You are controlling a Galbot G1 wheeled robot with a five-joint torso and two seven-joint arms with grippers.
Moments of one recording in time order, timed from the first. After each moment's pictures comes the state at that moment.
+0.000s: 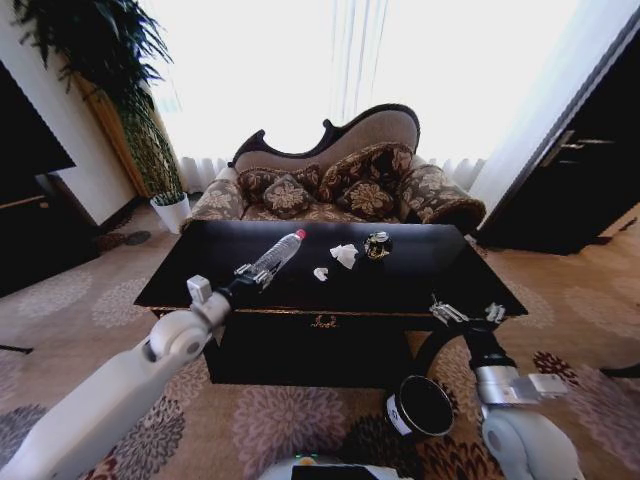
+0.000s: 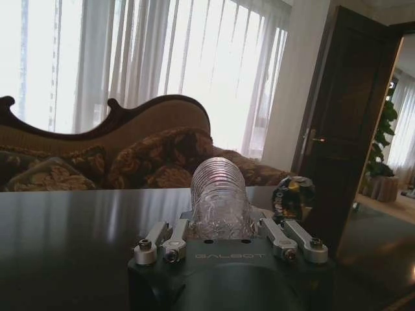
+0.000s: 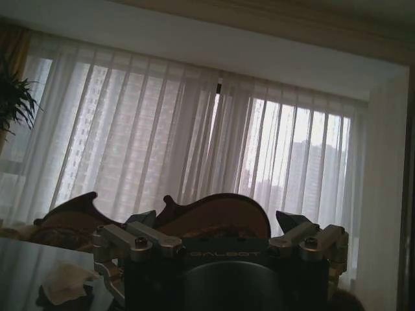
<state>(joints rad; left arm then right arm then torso) 1.01 -0.67 -0.19 -2.18 -1.03 0.22 -0.10 -1.70 1.28 0.85 2.32 0.24 0.15 0.03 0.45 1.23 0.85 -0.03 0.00</state>
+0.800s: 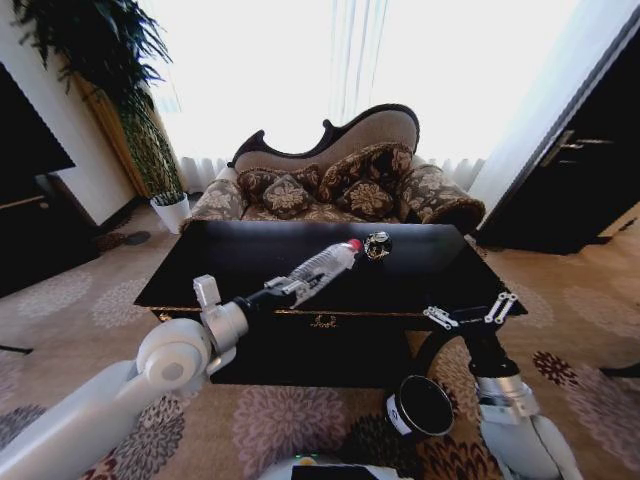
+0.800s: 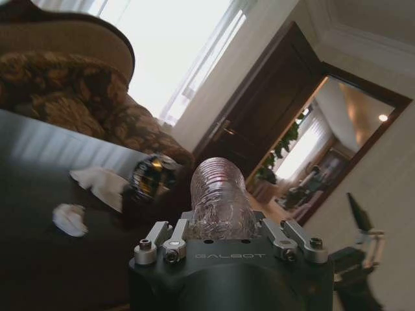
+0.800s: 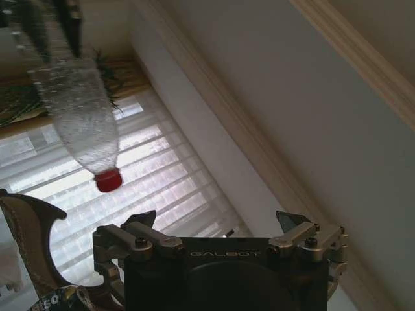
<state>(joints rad) 0.81 -0.66 0.00 -2.42 -1.61 0.31 -0.31 -1.64 1.26 0.84 2.18 -0.72 0.62 0.32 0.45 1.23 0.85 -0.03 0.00</state>
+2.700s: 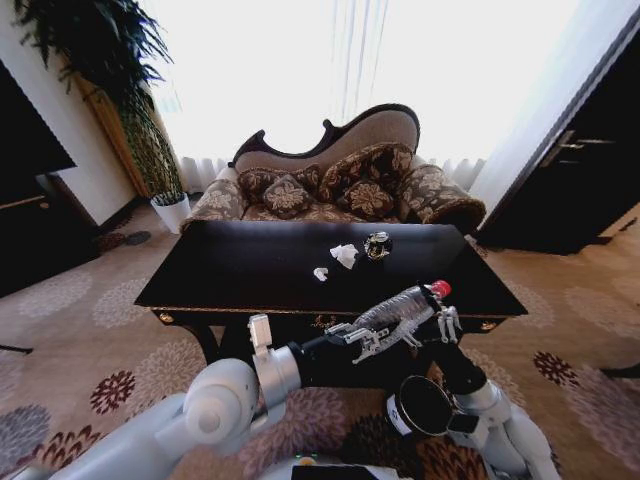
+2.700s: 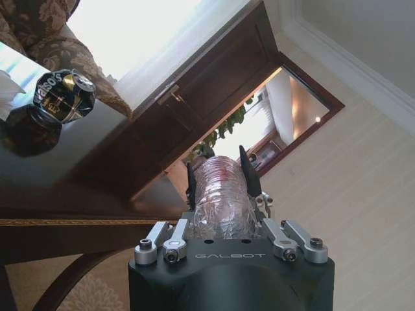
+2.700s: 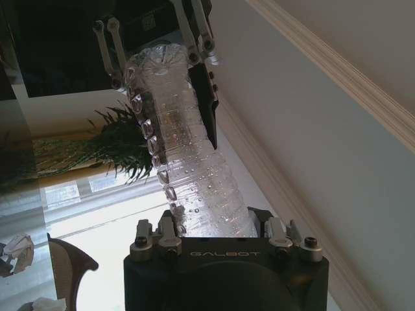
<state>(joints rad) 0.84 -0.82 0.25 -2.48 -1.57 0.27 -0.32 -1.65 1.33 0.81 2.20 -0.91 0.80 0.26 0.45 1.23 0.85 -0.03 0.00</state>
